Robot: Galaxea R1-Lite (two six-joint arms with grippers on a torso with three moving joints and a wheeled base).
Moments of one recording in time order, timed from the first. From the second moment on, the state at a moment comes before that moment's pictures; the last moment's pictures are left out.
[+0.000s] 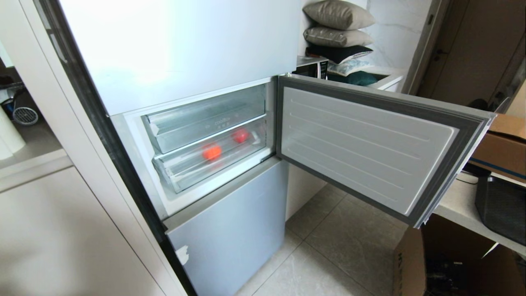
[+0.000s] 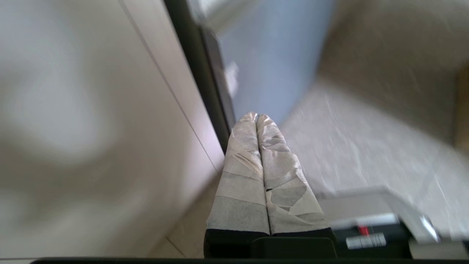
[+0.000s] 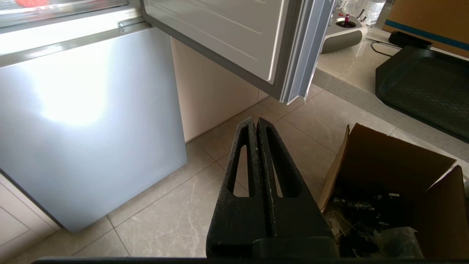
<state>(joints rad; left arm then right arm) -0.04 0.24 -0.13 0.21 0.03 0.12 0.01 0.00 0.00 0.00 0.01 -0.03</state>
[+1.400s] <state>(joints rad) 0.00 0.00 -0.08 0.20 0.01 0.01 0.01 0.00 0.00 0.00 0.01 -0.03</state>
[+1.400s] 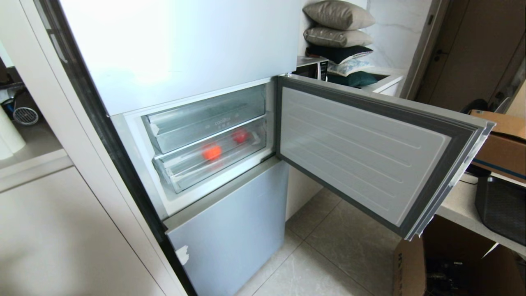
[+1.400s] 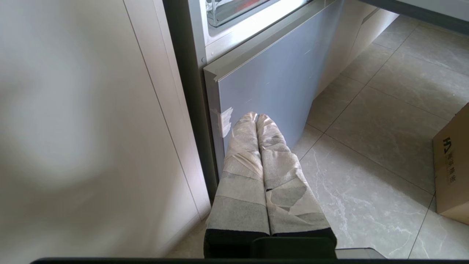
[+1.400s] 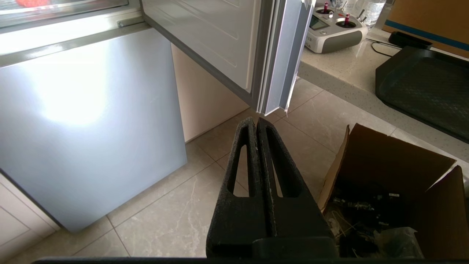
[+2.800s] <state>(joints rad) 0.00 0.00 -0.08 0.20 0.01 0.01 0.01 0.00 0.00 0.00 0.01 -0.03</state>
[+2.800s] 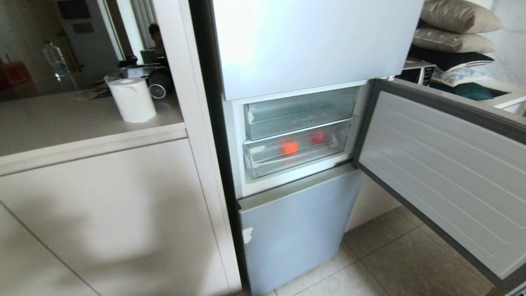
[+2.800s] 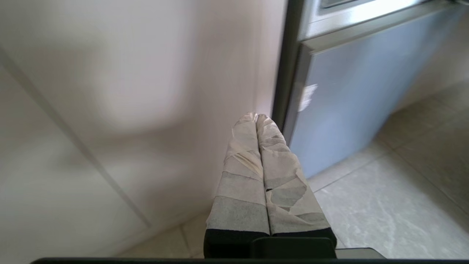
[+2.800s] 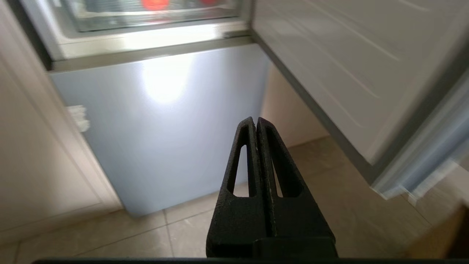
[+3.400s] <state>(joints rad) 0.00 0.00 -0.08 0.20 0.01 0.01 0.01 0.00 0.00 0.00 0.01 -0.02</state>
